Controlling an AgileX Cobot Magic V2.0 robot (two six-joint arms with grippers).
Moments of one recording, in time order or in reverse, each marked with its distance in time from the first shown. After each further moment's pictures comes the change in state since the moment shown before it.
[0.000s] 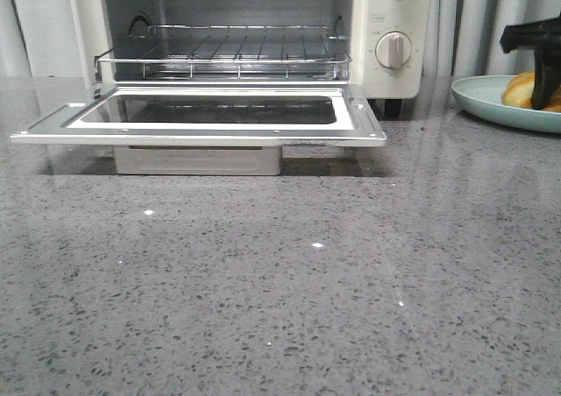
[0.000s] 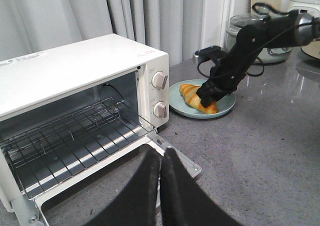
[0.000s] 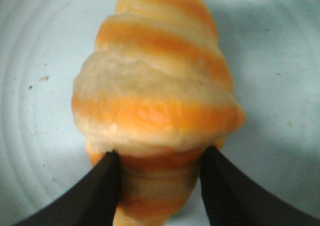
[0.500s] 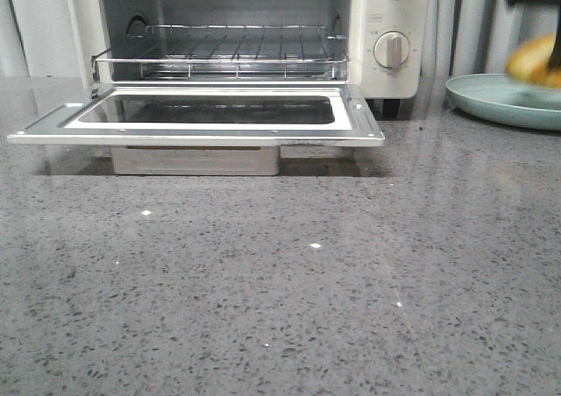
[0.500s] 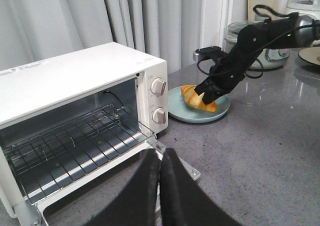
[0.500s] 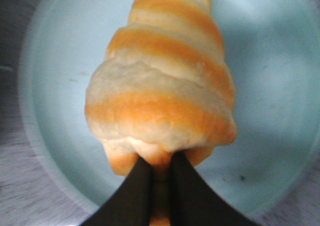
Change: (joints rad) left arm 0.002 -0.049 0.000 0.004 0.008 -0.006; right arm 0.010 -0.151 0.004 0.049 0.028 -0.011
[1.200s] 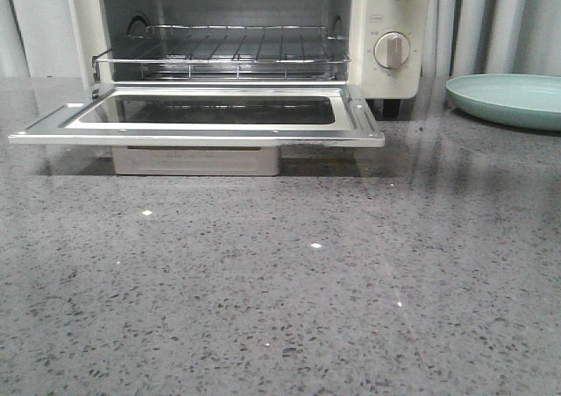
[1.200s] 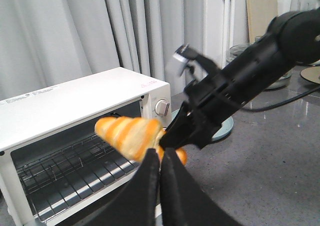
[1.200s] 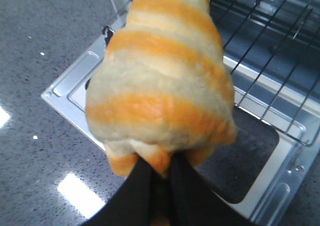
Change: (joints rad) left arm 0.000 -0.048 -0.002 0.000 -0.028 0.000; right arm 0.676 -0.168 -0.027 0.072 -0.031 -0.086
